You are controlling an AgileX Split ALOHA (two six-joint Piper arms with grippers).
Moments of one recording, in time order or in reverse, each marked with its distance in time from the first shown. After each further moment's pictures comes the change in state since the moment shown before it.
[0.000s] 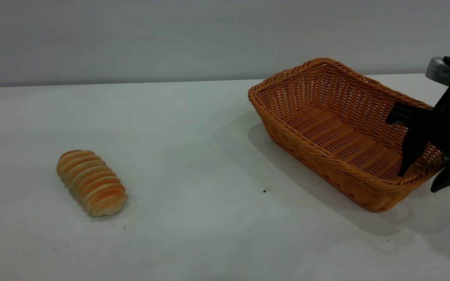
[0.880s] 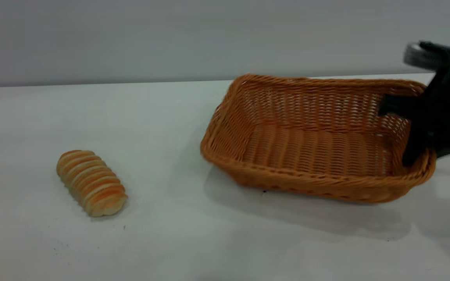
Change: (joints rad) left arm 0.000 0.000 0.000 0.000 -0.006 0.000; right arm -0.001 -0.017 -0.133 -0.015 0.179 -0.304
